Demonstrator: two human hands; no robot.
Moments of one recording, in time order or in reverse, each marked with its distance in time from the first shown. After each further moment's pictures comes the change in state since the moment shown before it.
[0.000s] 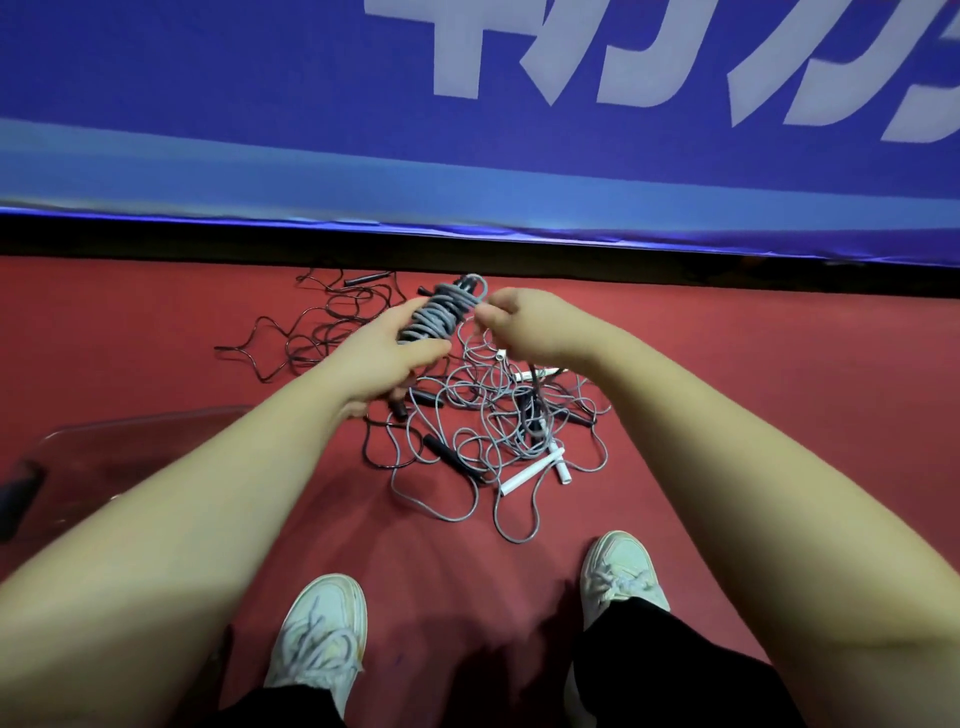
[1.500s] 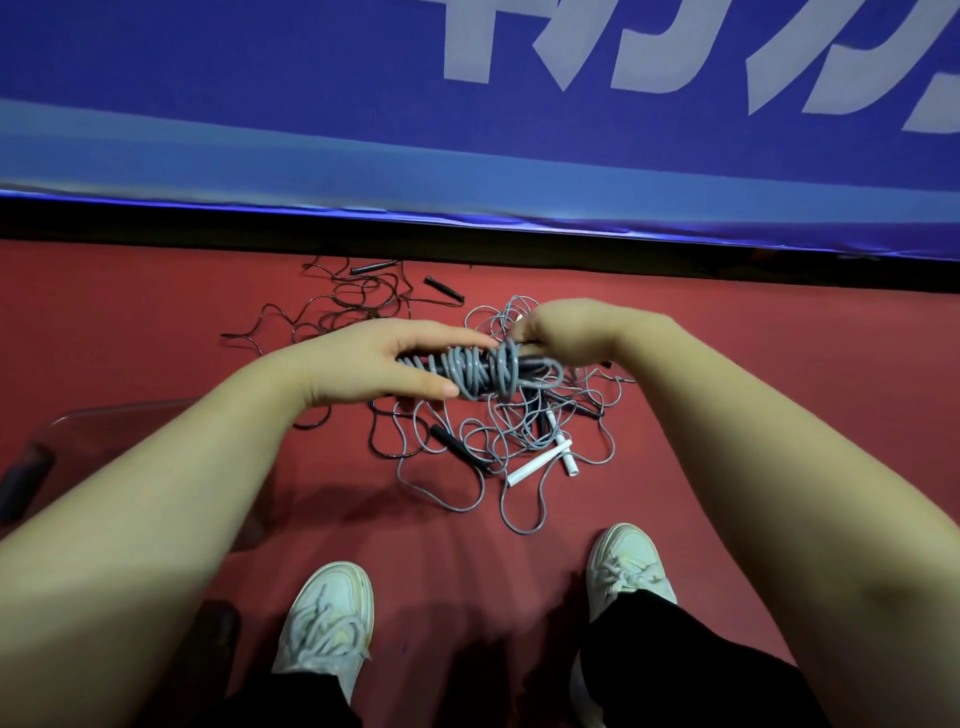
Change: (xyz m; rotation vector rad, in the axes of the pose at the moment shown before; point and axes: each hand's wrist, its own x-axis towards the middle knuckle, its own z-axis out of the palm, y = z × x) left_hand -0.027 0.012 -0.033 0.256 -0.522 0.244; right_hand 0.007 0.028 -0.009 -0.506 -0.317 -0.140
